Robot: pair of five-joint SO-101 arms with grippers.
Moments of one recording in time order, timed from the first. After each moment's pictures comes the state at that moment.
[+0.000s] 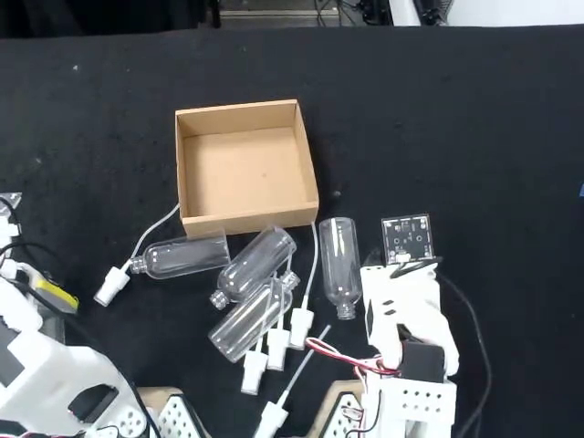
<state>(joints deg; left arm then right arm) -57.0 2.2 27.2 66.5 -53.1 7.1 -102.9 96.6 56.0 12.4</state>
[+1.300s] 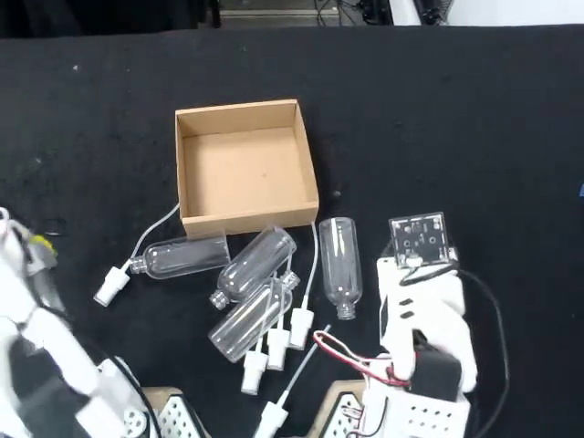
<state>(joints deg) -48.4 -24.2 26.2 79.7 -15.8 11.8 -102.9 82.9 59.0 22.1</state>
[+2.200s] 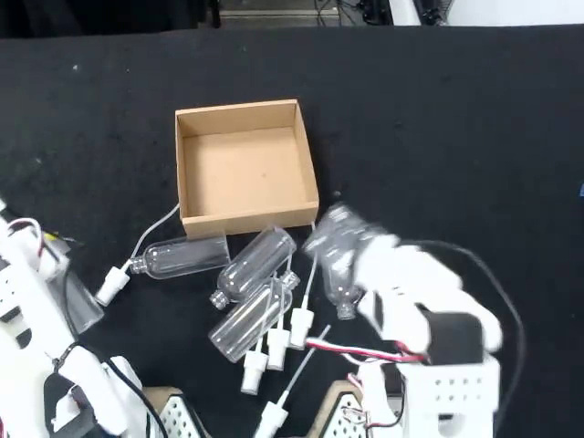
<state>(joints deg) -44.9 -38.7 47.3 61.2 2.2 -4.6 -70.2 52.0 88.2 54.5</state>
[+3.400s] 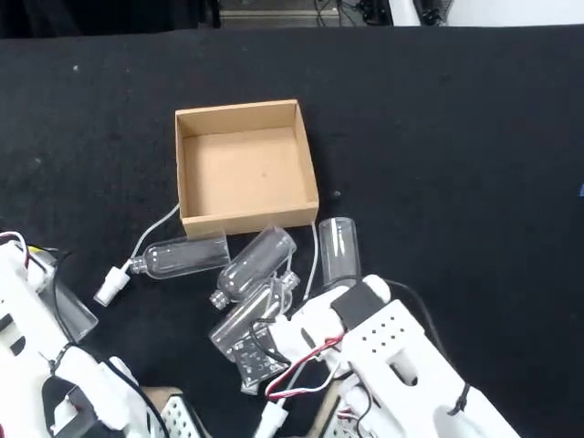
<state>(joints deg) -50.4 -38.7 49.0 61.0 3.9 -33.7 -52.6 70.6 80.7 78.5</state>
